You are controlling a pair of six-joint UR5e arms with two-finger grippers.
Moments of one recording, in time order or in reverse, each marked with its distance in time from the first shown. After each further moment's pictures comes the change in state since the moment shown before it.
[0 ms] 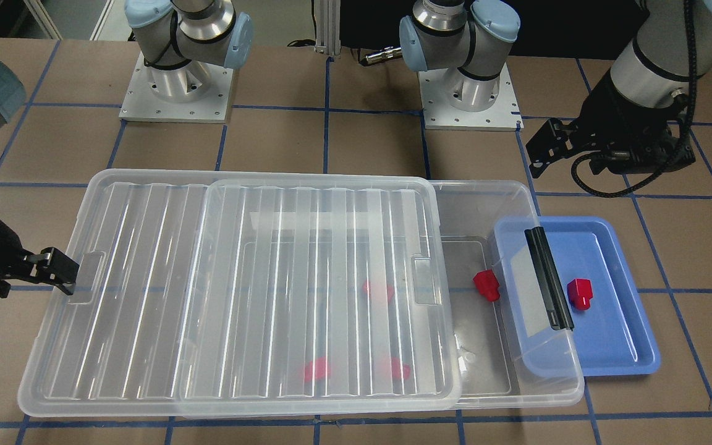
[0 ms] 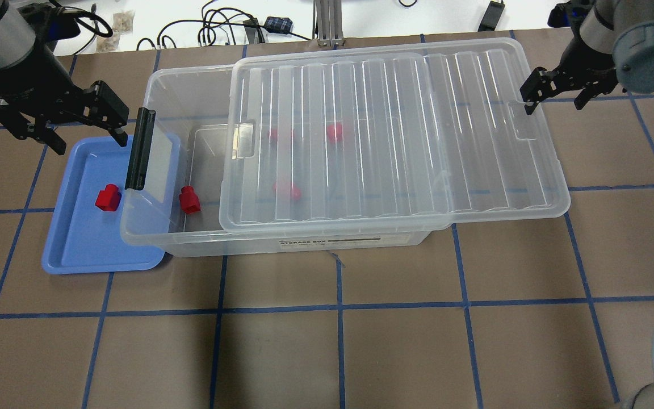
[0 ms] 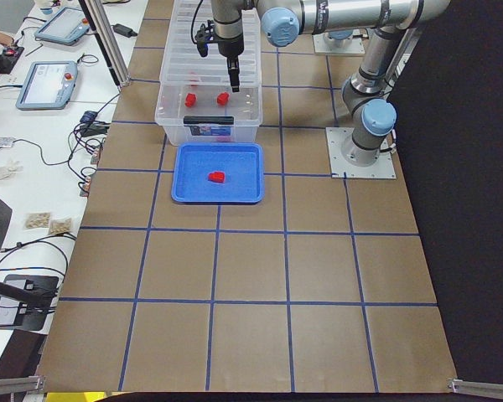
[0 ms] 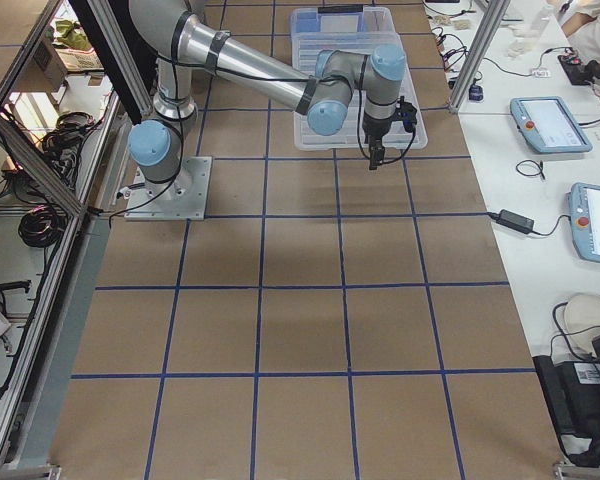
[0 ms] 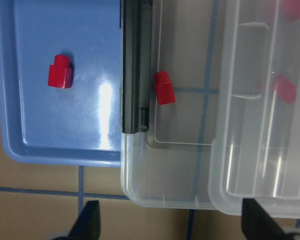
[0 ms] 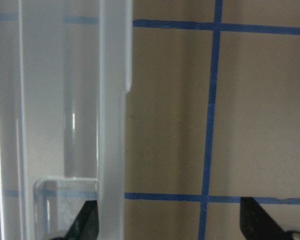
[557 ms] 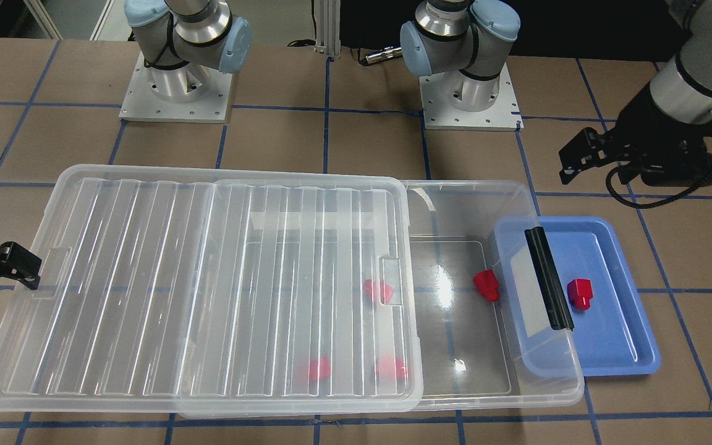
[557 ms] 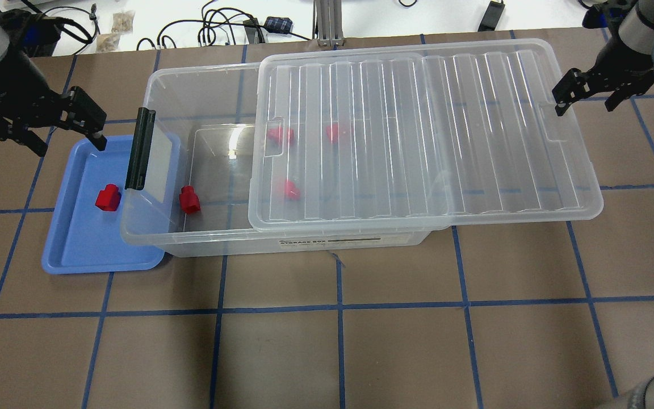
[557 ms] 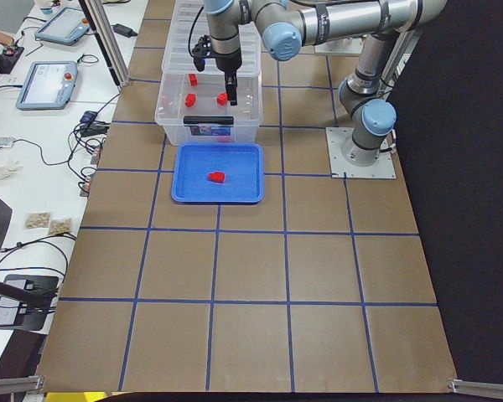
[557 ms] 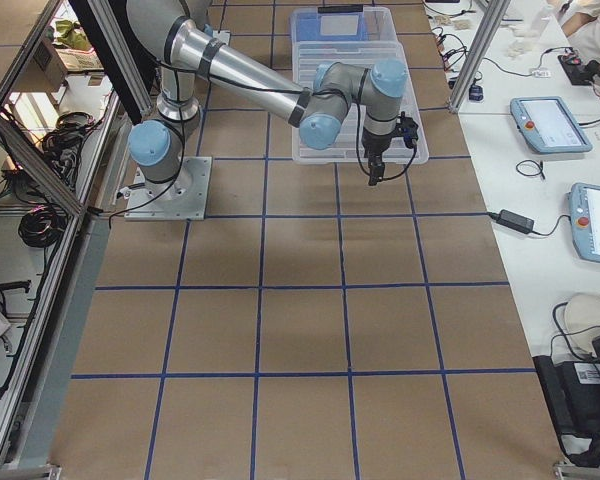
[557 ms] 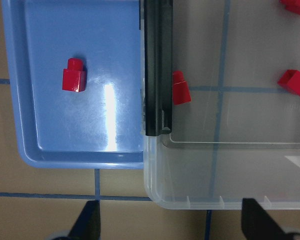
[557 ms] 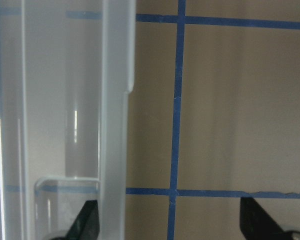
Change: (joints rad) left arm 0.125 -0.032 -0.008 0.014 -0.003 0.194; right arm -0.065 -0.004 0.000 0.005 -0.002 -0.060
